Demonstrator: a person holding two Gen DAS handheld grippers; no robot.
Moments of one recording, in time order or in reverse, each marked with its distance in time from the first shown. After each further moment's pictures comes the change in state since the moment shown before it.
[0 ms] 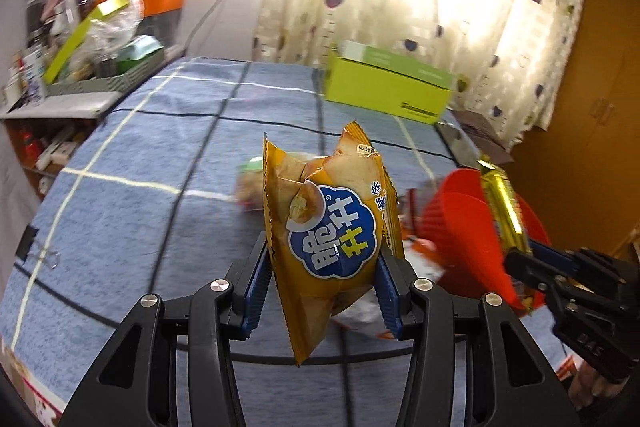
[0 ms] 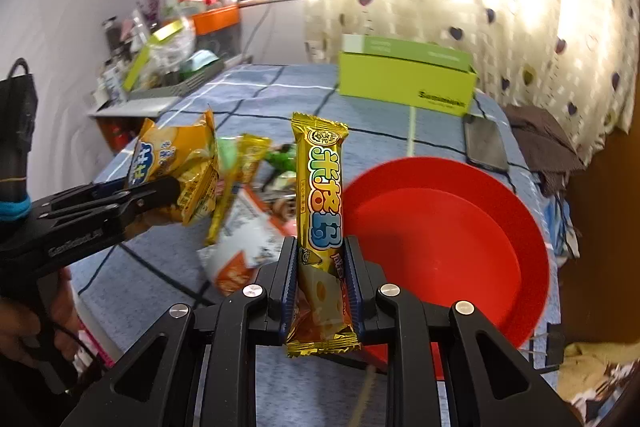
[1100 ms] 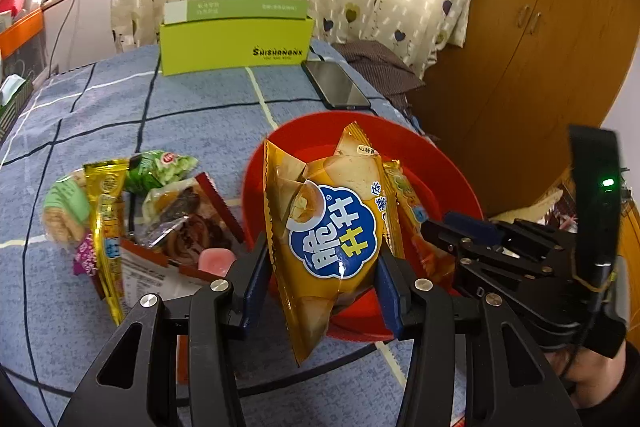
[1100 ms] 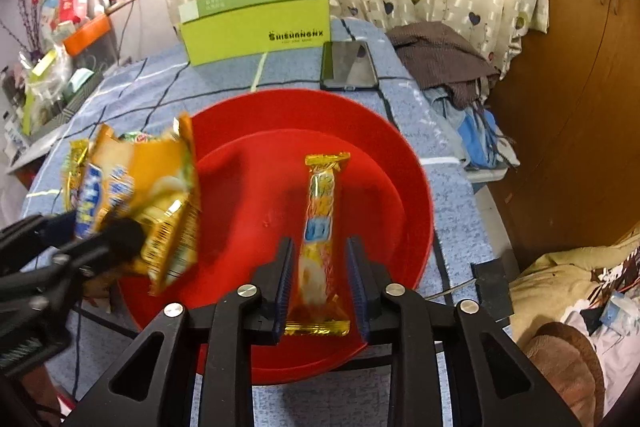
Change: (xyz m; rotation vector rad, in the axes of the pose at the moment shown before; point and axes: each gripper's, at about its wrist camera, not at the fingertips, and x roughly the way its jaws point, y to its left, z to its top) left arm 0.064 -0.140 0.001 0.248 0.193 -0.234; right arm 0.017 -0.104 -0.029 0.265 0.107 -0.241
